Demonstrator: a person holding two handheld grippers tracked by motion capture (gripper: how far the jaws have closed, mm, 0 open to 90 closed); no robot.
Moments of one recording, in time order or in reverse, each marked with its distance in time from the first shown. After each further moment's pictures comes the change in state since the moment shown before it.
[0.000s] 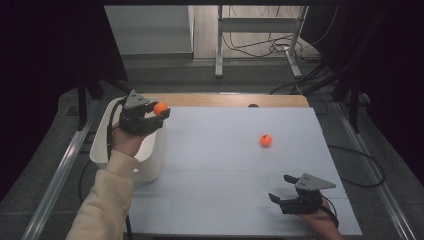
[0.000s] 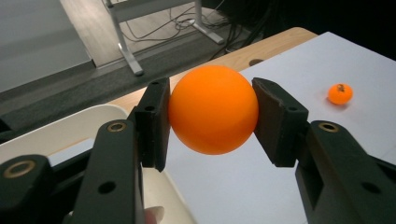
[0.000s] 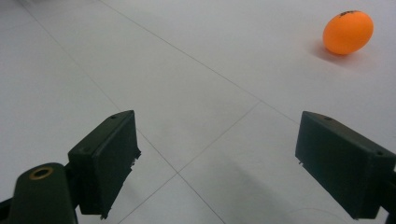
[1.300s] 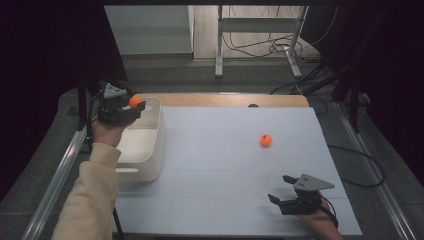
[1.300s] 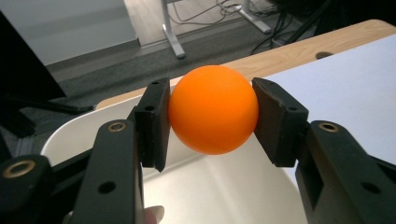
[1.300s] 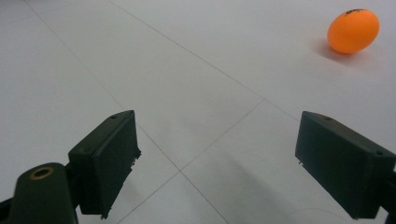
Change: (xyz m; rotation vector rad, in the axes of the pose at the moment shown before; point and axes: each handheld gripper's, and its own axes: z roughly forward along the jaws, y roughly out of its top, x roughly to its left) left arm 0.060 -0.008 -0.004 0.063 0.158 -0.083; right arm 0.002 0.000 0.000 0.018 -0.006 -0.016
